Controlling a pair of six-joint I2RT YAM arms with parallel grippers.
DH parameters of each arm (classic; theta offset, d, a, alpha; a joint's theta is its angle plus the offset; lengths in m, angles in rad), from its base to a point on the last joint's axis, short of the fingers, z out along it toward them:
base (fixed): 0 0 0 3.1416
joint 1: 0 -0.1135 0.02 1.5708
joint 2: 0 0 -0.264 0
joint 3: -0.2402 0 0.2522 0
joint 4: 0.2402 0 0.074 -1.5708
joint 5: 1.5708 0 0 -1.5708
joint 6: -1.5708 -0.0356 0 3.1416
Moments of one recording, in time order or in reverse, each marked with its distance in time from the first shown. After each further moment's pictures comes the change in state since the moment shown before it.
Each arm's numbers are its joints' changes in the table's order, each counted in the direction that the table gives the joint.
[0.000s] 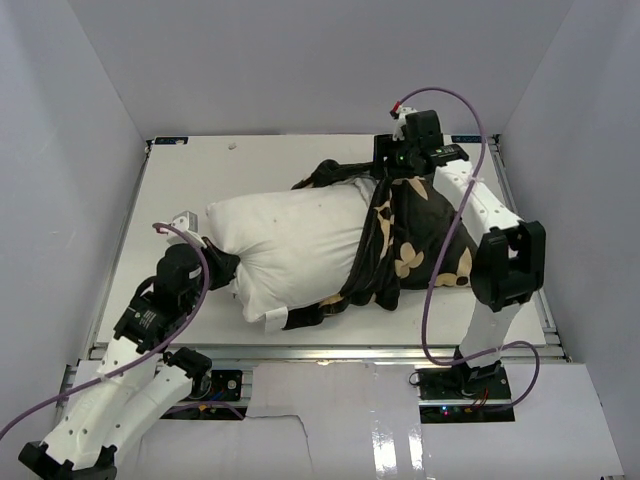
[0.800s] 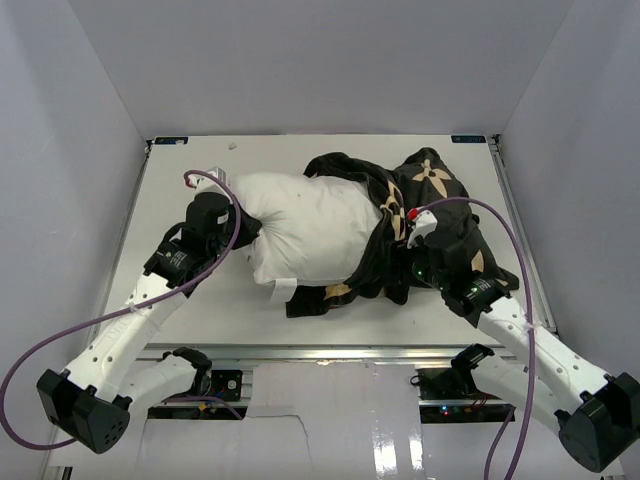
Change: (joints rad) left arm -0.006 0.404 -0.203 -0.150 0.064 -0.010; right arm -0.266 -1.033 1.064 -0.190 0.050 -0.117
